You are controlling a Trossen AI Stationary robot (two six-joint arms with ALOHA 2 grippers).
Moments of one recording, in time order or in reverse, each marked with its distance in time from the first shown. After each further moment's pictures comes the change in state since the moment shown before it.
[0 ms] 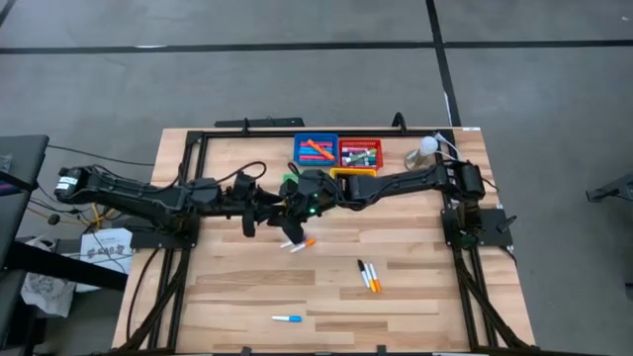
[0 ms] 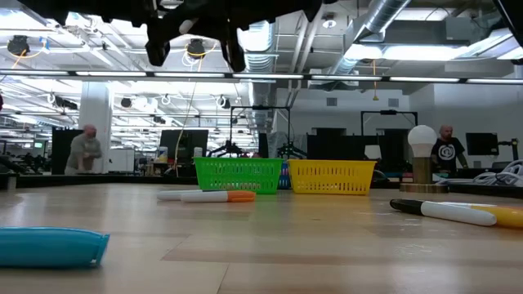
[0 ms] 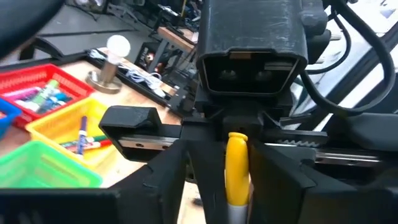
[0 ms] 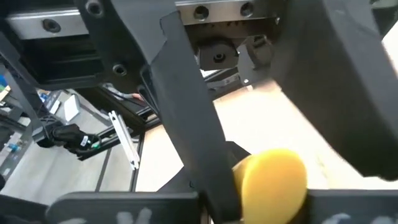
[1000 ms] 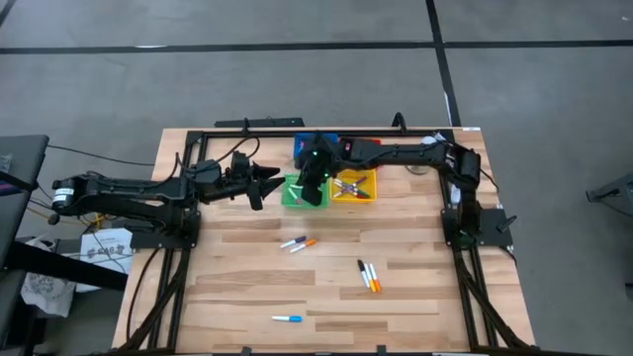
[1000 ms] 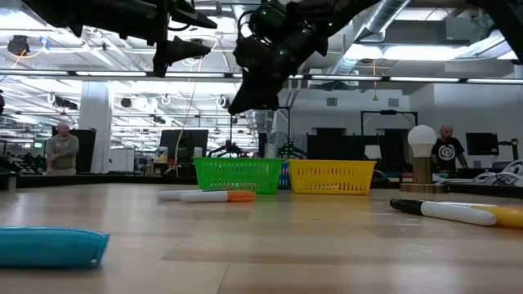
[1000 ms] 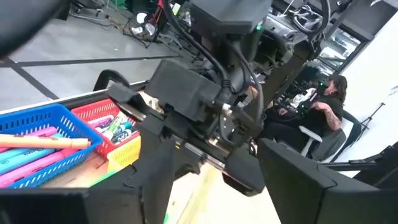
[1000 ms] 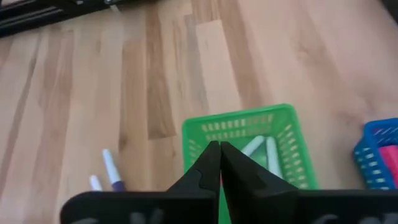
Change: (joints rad) left arm 0.222 -0.001 0.002 -0.002 0.001 0.006; right arm -0.263 0.003 0.000 -0.394 -0.004 -0.491
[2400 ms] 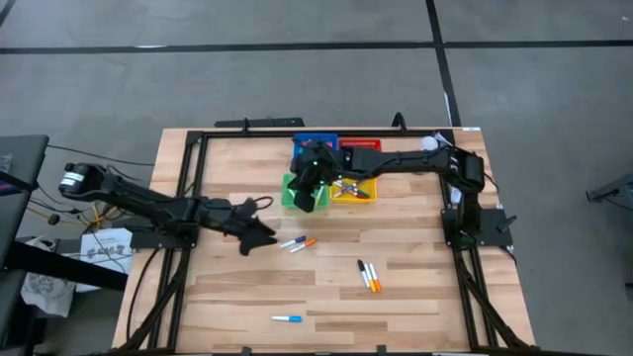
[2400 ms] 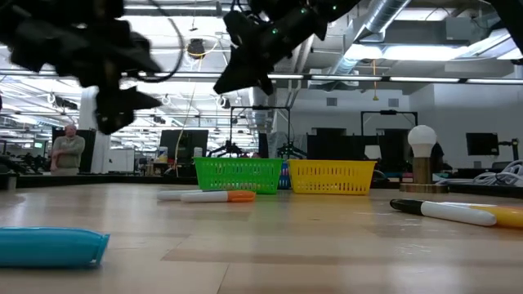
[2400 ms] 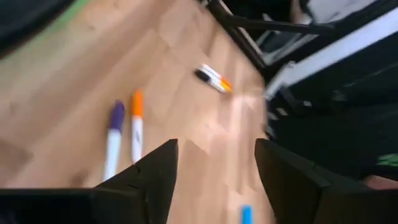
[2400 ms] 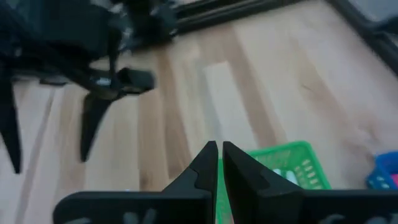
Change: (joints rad) left arm -0.291 0.061 -0.240 -0.003 0.202 -0.318; right arm 0.084 -0.029 -0.001 0.106 0.115 0.104
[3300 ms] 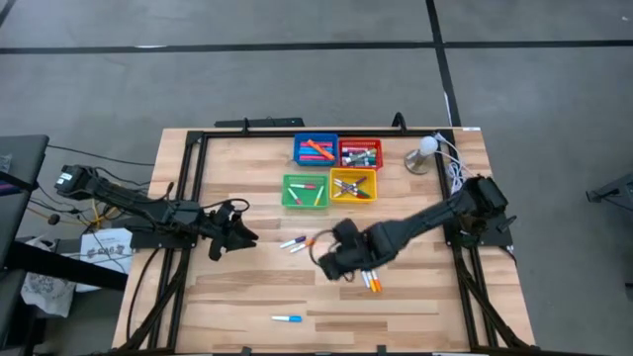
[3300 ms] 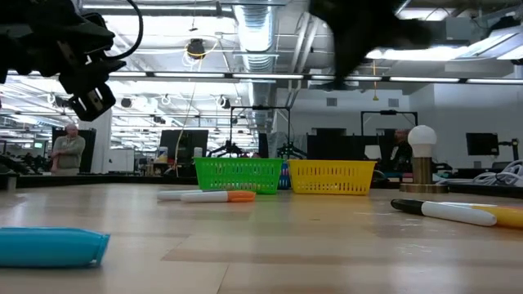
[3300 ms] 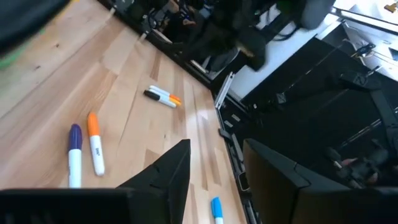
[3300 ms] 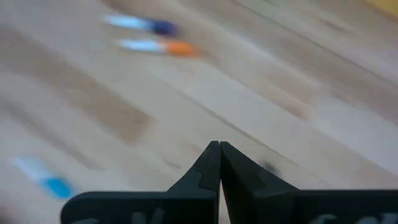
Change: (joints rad) left arm -0.117 -0.395 -0.210 0.079 -0.045 0.106; right arm 0.556 -0.069 0.001 -0.708 0.437 1.247
